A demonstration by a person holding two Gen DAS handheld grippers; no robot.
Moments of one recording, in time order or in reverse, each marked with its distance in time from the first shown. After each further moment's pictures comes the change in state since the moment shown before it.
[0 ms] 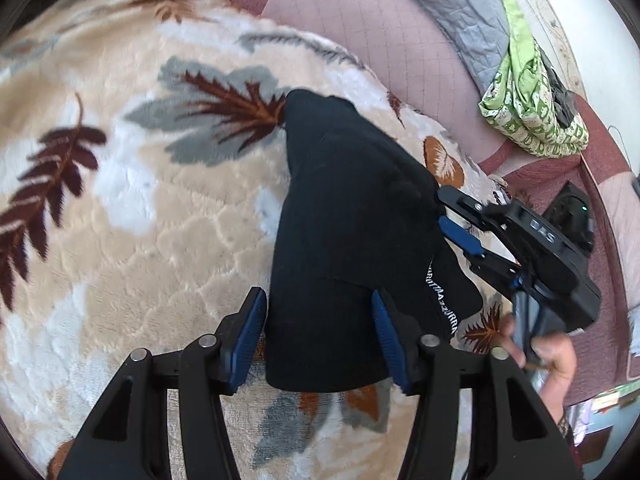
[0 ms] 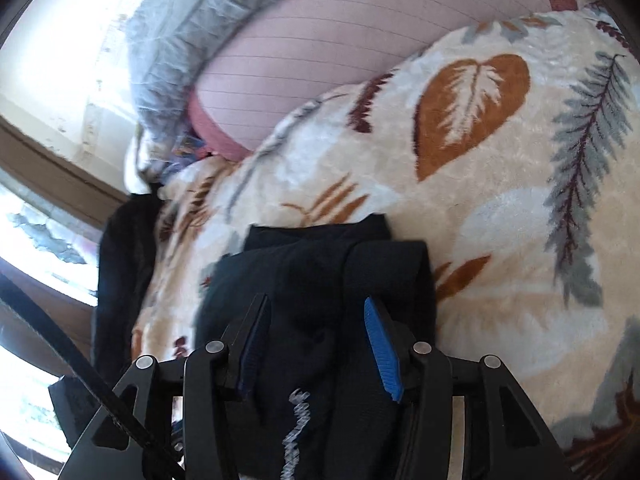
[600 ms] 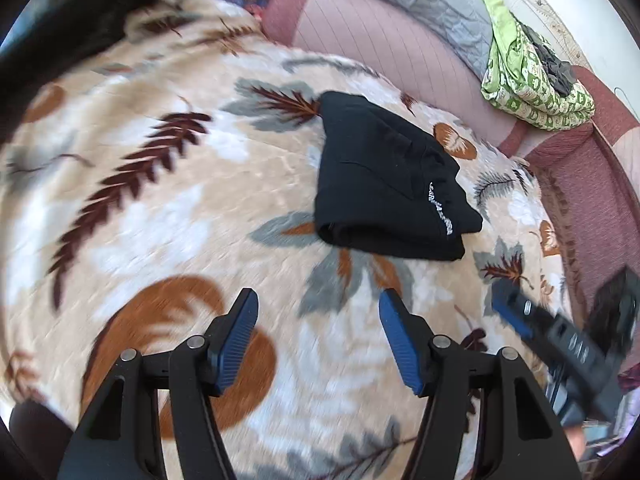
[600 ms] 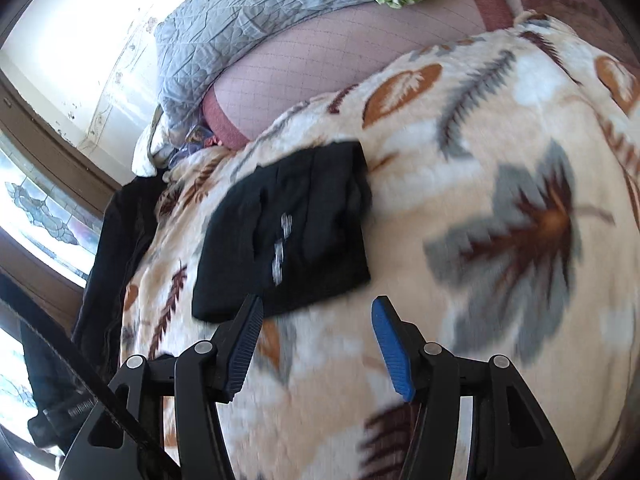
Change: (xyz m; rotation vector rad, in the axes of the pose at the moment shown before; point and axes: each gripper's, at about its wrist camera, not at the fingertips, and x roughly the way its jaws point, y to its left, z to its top) left arm -0.092 -0.021 -0.100 0.084 -0.132 0.247; right arm -0.108 -0.001 -0.143 -0.047 -0.113 -0.079
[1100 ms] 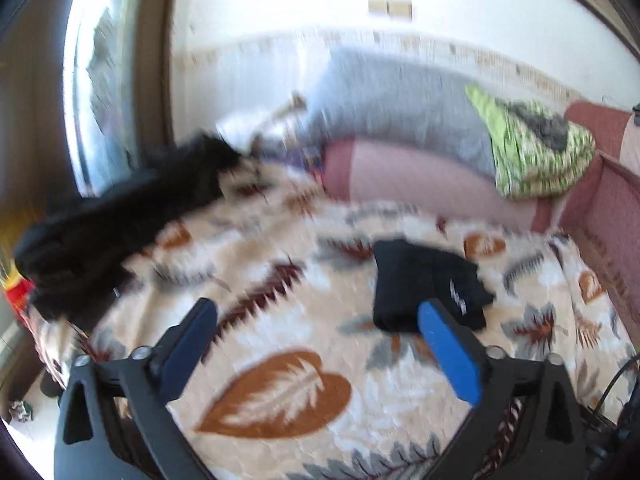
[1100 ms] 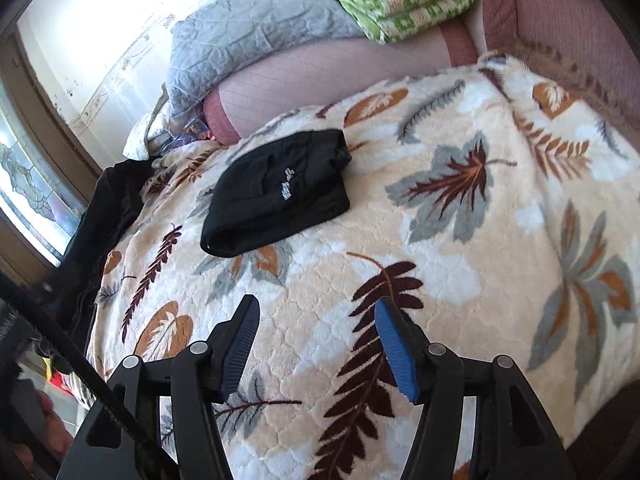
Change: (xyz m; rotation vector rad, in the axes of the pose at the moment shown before) left arm -0.137 -0.030 -0.047 0.107 -0.594 0.304; right arm -0.077 0.036 -0.089 -0.102 -0.127 -0.168
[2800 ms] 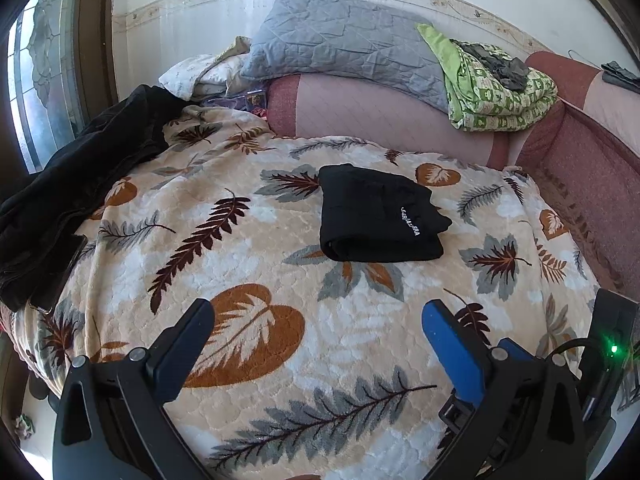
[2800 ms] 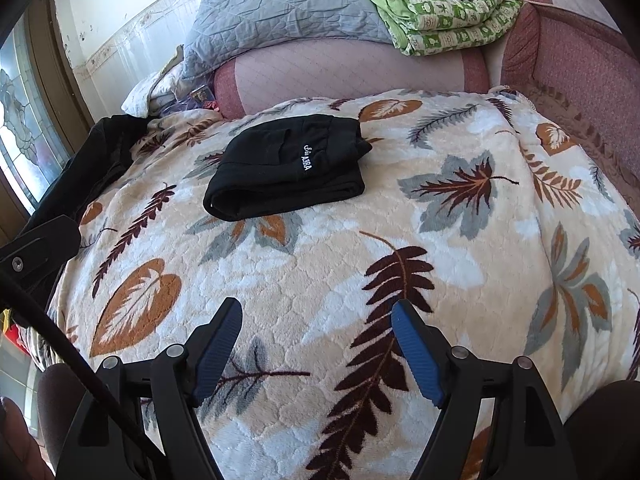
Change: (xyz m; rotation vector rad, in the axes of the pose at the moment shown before) left arm 0.023 -0.023 -0.033 0.077 0.278 -0.186; right arm 0.007 0.039 -0.027 -0.160 0.024 -0.121
